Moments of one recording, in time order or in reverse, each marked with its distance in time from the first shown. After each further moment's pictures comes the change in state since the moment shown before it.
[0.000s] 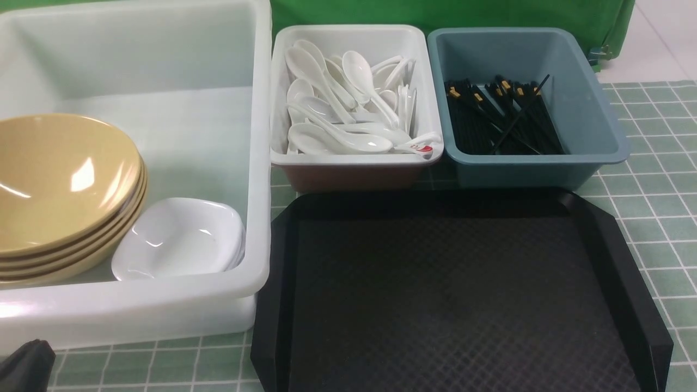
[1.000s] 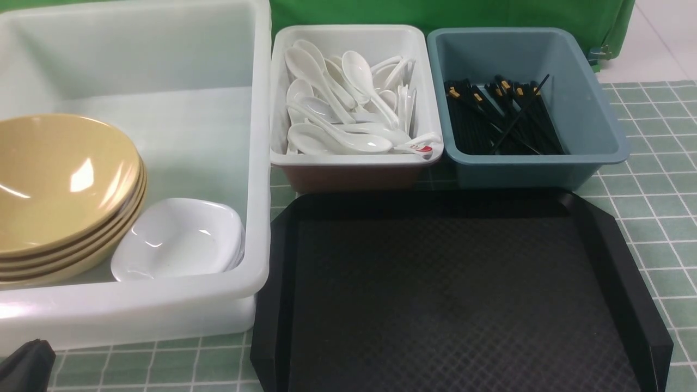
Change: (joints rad) right arm 0.000 0.000 0.000 0.000 0.001 0.000; left arm 0.000 0.000 0.000 0.000 -0.001 0.006
